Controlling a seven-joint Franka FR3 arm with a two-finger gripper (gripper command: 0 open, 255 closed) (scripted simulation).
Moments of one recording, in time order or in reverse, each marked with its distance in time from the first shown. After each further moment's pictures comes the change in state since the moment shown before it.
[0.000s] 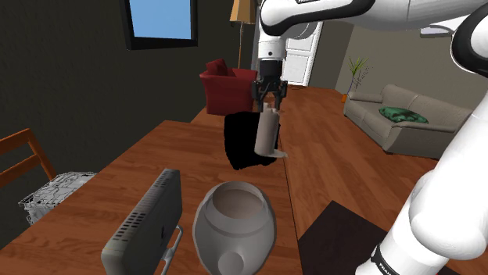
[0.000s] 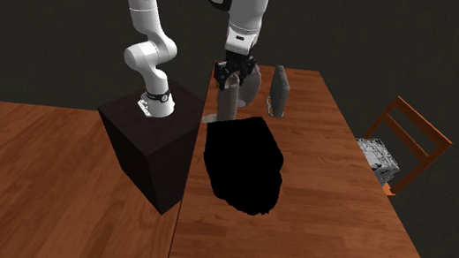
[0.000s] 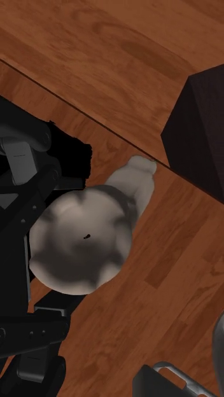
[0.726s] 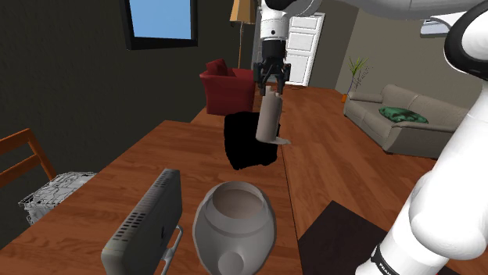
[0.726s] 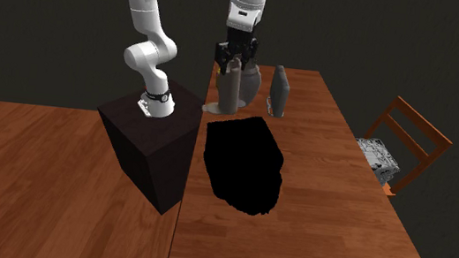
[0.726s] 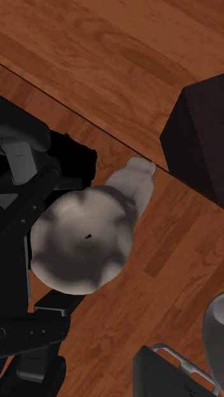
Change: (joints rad) arm 0.000 0.026 0.000 0.180 0.001 -0.153 0.004
